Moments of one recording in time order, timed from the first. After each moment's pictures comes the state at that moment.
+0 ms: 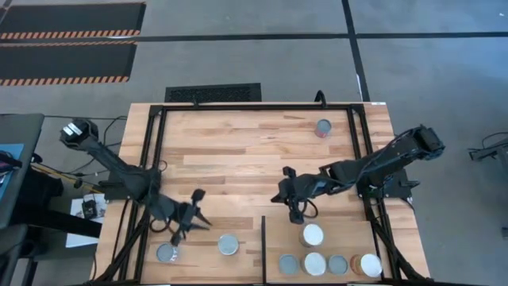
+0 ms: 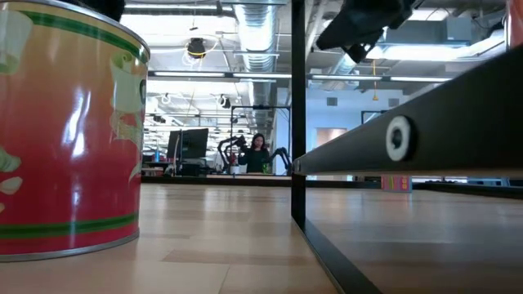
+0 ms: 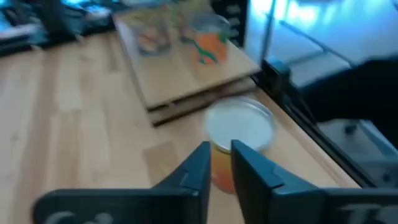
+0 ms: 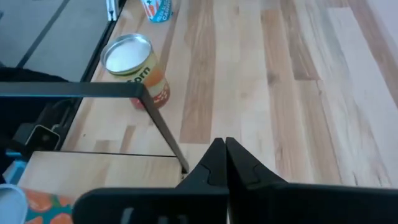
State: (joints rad) left arm -0.67 1.08 0.52 0.10 -0.25 -0.07; right arm 0.31 1.43 0.97 -0.17 0.10 0.24
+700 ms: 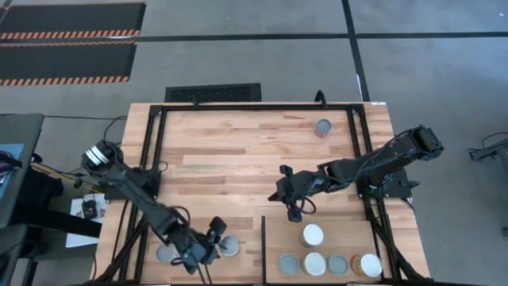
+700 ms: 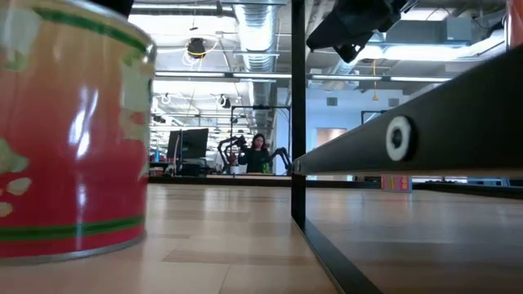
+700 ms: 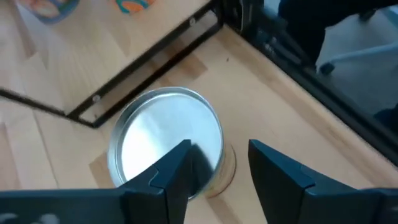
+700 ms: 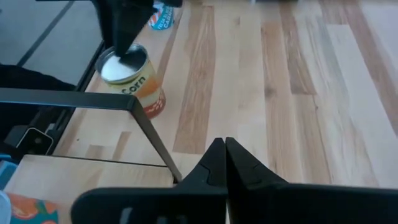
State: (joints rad) left arm -0.75 1.62 0.97 -0.20 -0.25 0.05; right arm 0.28 1.44 0.97 -0.12 0.07 0.17
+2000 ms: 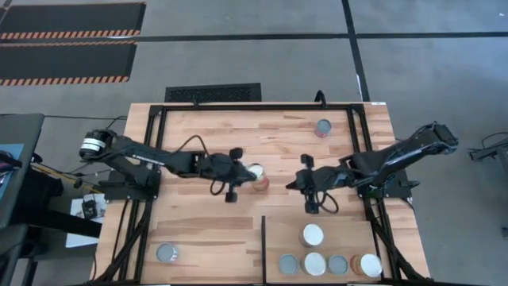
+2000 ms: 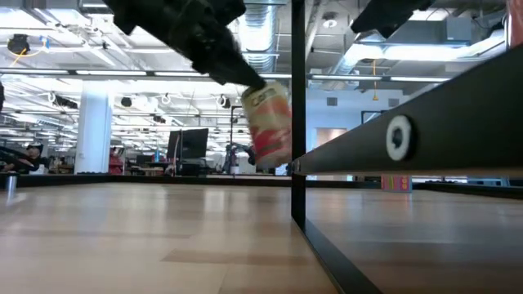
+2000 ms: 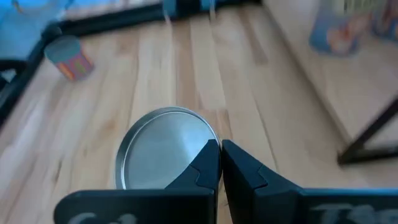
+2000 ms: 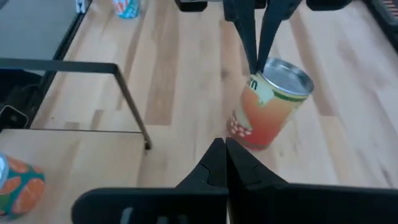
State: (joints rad) left arm -0.08 1.49 0.87 0.08 -0.06 0.13; right arm 0.33 1.21 0.97 -0.41 0.26 0.18
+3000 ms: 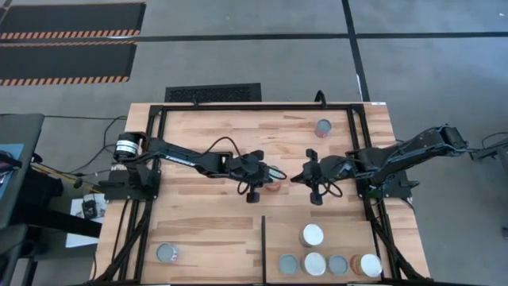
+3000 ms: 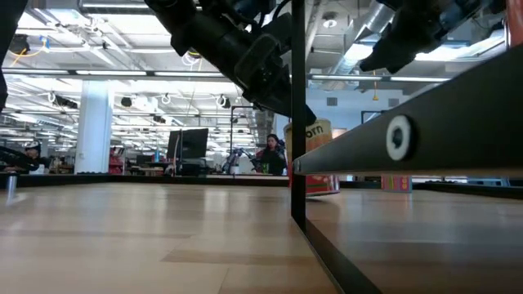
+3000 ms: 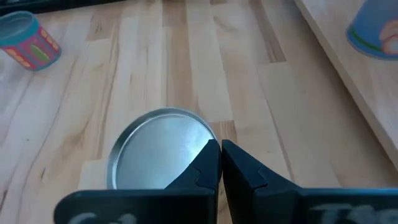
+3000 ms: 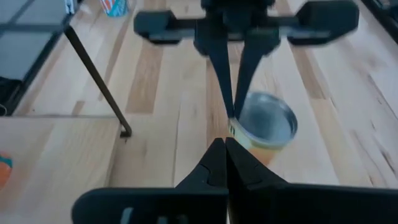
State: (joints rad) left arm -0.03 1.82 1.14 0.05 0.00 0.11; right arm 0.20 1.06 0.70 -0.21 0.16 0.13
